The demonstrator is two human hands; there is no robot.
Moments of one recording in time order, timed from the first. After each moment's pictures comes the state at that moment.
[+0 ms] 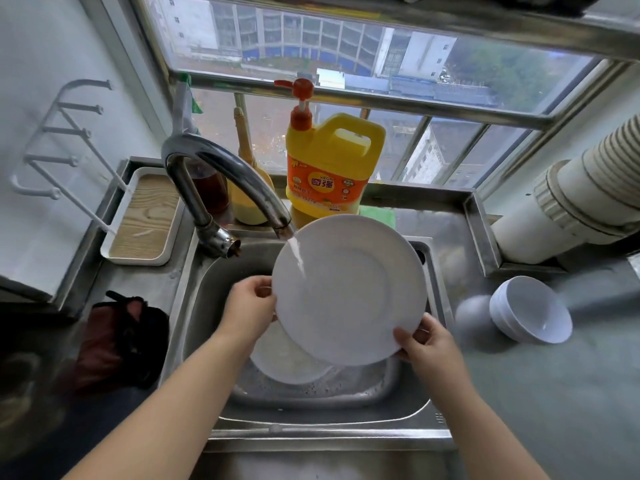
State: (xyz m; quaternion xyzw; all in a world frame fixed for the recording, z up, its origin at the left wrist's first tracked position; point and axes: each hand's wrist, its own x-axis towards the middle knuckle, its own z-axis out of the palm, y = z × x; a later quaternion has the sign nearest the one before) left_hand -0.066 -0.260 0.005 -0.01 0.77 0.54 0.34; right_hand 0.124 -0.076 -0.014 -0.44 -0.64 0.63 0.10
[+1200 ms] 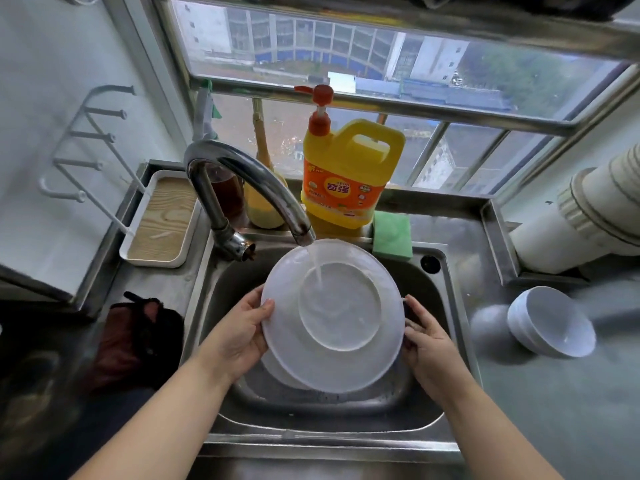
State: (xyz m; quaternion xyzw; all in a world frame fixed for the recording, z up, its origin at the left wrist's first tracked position) left_hand -0.069 -0.294 -0.004 -0.14 0.53 0.71 0.45; right_hand 0.098 -0.078 -0.018 -0.44 -0.43 0.78 0.10
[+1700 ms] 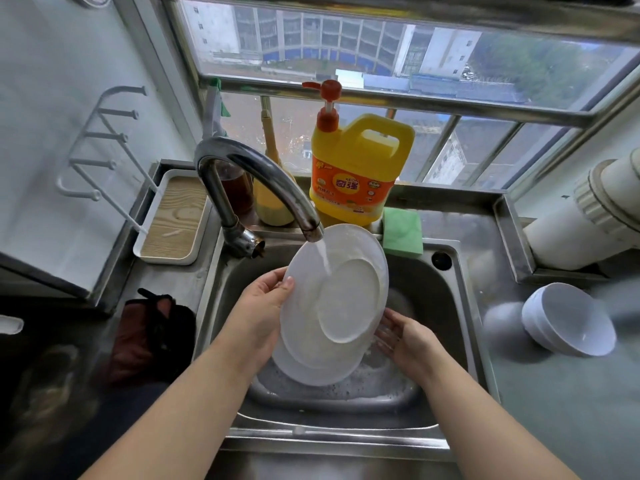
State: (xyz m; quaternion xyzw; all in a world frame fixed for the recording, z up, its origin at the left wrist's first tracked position) left_hand -0.064 -0.274 0.027 -0.09 0.59 0.71 0.37; right_hand 0.058 -0.093 -0.040 -0.55 -0.34 0.77 -0.01
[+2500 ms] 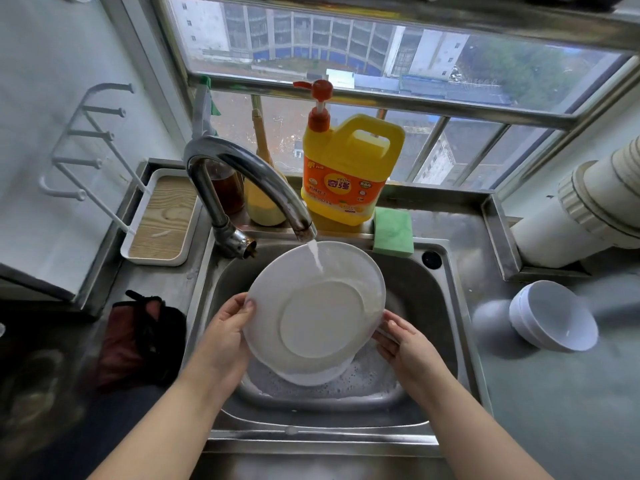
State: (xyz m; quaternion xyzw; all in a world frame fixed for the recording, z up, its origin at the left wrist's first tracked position) left_hand -0.058 -0.307 0.000 -0.15 0.54 0.76 0.34; right_hand 0.081 -0.102 -0.033 -0.49 -0.45 0.74 0.03
